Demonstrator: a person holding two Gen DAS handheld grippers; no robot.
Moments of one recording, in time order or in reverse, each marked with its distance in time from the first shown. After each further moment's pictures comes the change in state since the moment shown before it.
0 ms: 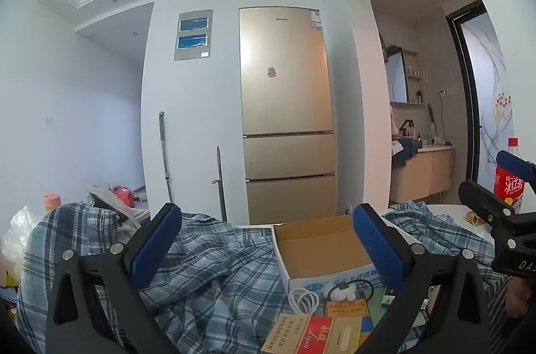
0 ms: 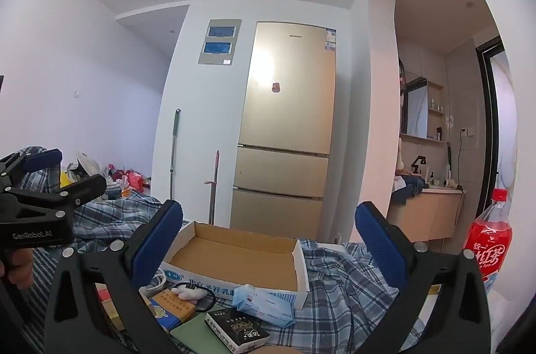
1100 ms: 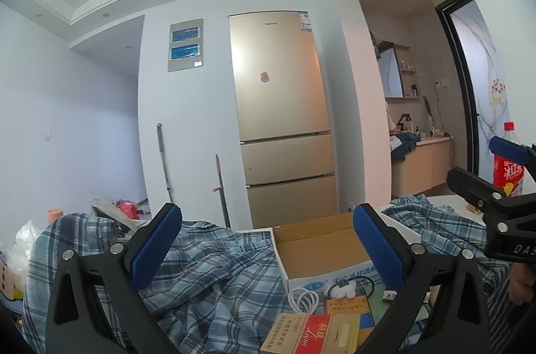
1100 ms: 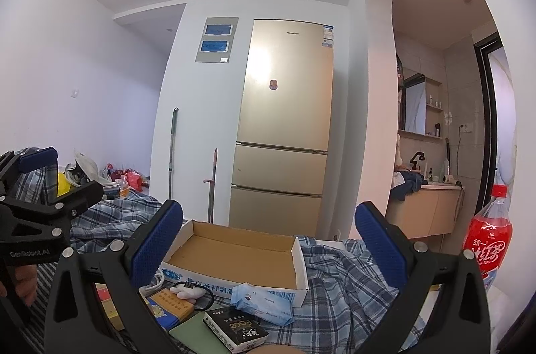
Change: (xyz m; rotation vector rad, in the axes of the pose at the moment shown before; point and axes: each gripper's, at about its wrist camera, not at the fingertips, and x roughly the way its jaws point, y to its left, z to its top) left arm -0.005 -0.014 -0.003 0.072 -0.017 -0.007; right arm 0.004 0.002 -0.002 0.004 0.017 -0.013
